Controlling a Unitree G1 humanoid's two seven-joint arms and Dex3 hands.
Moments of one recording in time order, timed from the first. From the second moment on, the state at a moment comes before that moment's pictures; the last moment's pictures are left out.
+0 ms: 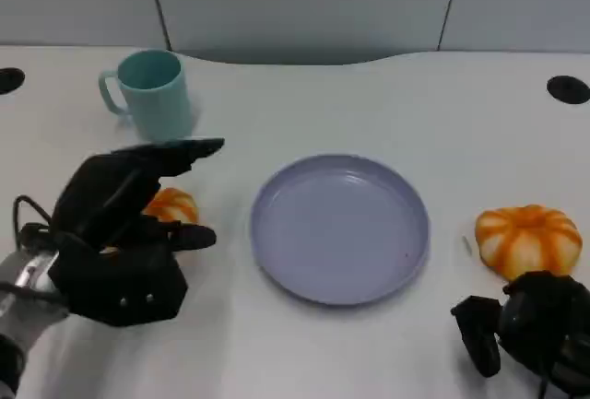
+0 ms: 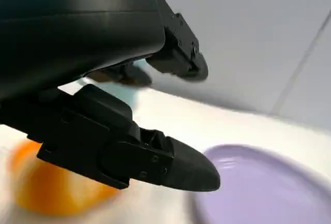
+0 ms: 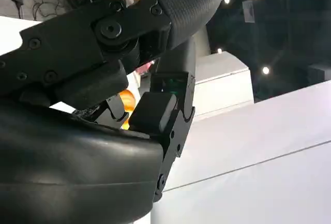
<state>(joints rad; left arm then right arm) -0.64 0.36 -0.19 1.09 0.81 -0.76 0.34 -0.37 -0.05 -0.42 1.17 0.55 -0.46 1.53</state>
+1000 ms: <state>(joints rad) -0.78 0.30 -0.48 1.36 0.75 -0.37 0.20 -0.32 -0.02 -0.44 1.08 0.58 -0.47 1.56</state>
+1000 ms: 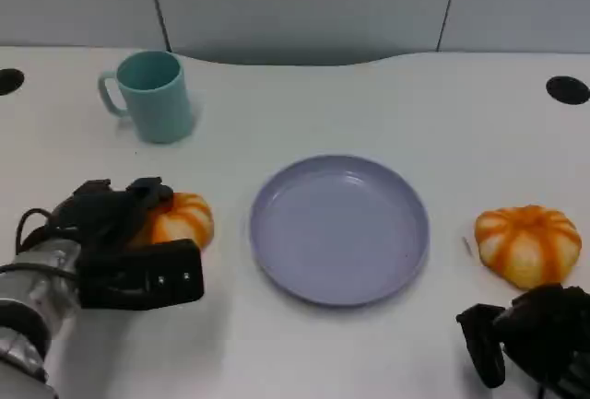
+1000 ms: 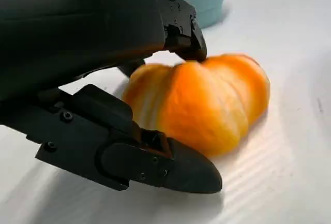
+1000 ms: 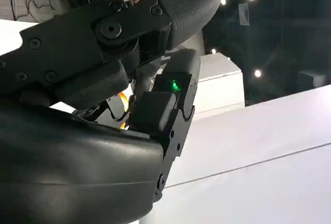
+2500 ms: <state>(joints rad) -1.01 0.15 -0.51 1.35 0.72 -0.71 0.36 -0.36 -0.01 -0.43 1.11 0.53 -0.48 1.47</state>
